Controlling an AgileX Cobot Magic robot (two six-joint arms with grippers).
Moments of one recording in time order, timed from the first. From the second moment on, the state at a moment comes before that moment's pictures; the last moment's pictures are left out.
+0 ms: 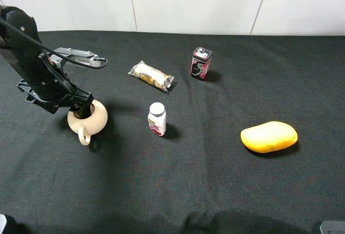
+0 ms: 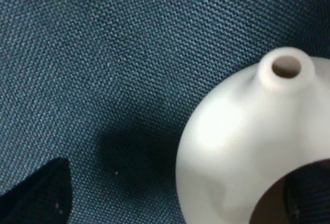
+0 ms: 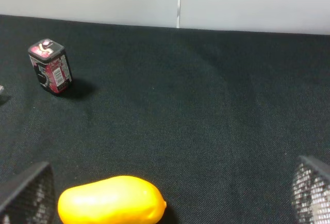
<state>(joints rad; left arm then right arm) -0.25 1.78 -0.81 0.00 0.50 0.03 0.03 -0.01 -0.50 0.10 1.02 -0.07</state>
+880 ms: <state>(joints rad) -0.25 1.83 -0.81 -0.01 0.47 0.03 0.03 -0.01 -0.50 0.10 1.02 -0.07</state>
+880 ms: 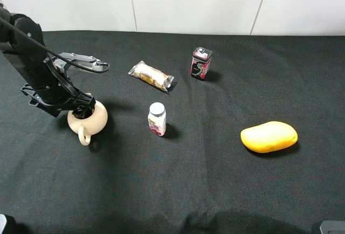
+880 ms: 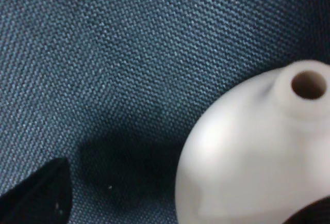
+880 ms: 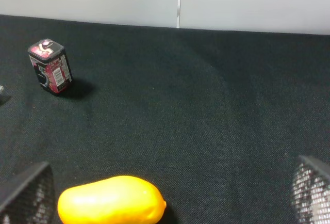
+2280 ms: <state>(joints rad) -0.25 1.83 -0.81 -0.01 0.46 0.03 0.03 -0.01 -0.50 0.10 1.02 -0.07</state>
